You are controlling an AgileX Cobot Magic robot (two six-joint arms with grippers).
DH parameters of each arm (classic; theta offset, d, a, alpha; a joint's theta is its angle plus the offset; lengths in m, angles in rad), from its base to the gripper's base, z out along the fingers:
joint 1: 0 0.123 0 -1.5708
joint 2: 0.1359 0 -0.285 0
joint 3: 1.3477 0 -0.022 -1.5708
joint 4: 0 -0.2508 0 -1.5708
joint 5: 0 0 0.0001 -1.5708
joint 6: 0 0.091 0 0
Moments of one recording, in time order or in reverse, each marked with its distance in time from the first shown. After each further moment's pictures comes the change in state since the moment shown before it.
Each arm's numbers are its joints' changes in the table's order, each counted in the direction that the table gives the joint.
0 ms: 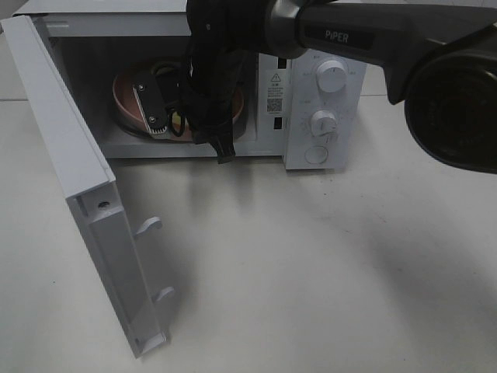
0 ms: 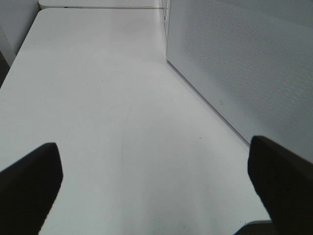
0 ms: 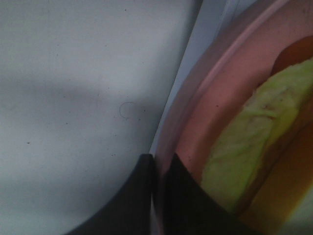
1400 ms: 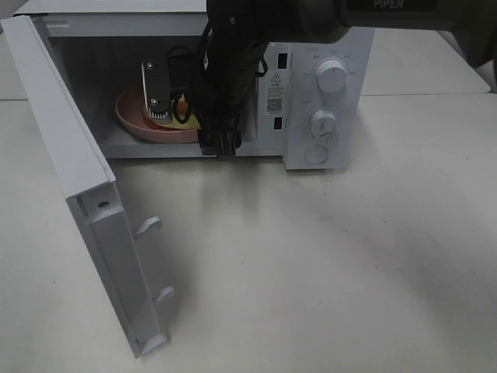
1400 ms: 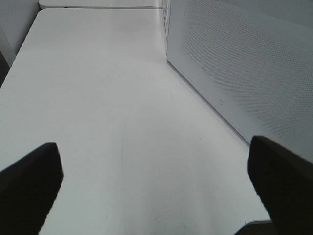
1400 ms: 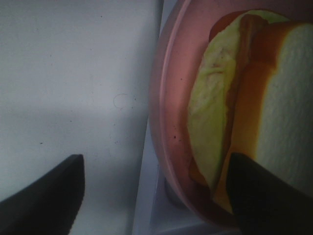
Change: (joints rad) left arm 0.000 0.000 0.000 0.000 0.000 0.000; right arm 0.000 -0.190 0.296 0.041 0.205 0.217
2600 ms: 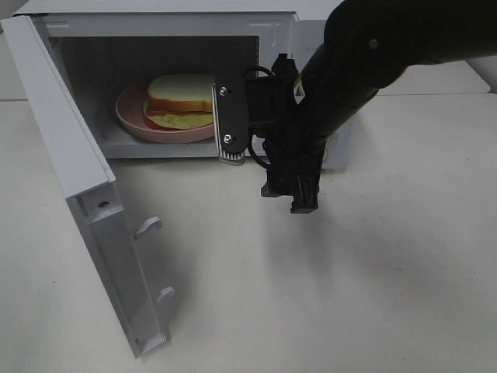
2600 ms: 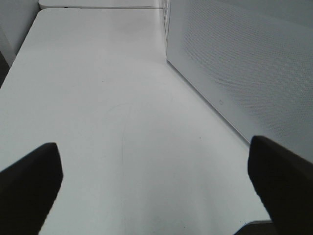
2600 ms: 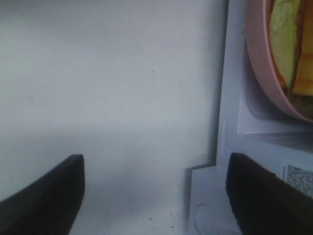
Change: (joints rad) left arm 0.000 0.000 0.000 0.000 0.000 0.000; right arm 0.000 -0.492 0.704 0.012 0.213 0.104
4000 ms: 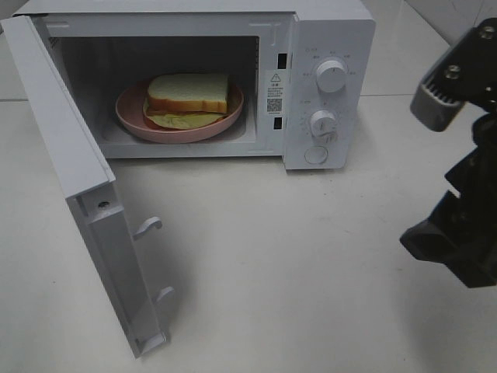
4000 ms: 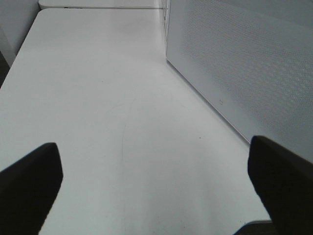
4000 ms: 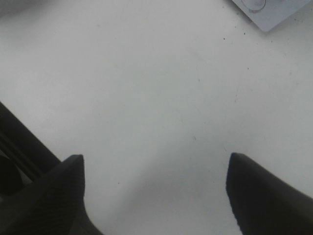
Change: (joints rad) left arm 0.000 0.000 0.000 0.000 0.000 0.000; right arm 0.000 -0.750 0.403 -0.002 -0.361 0.841
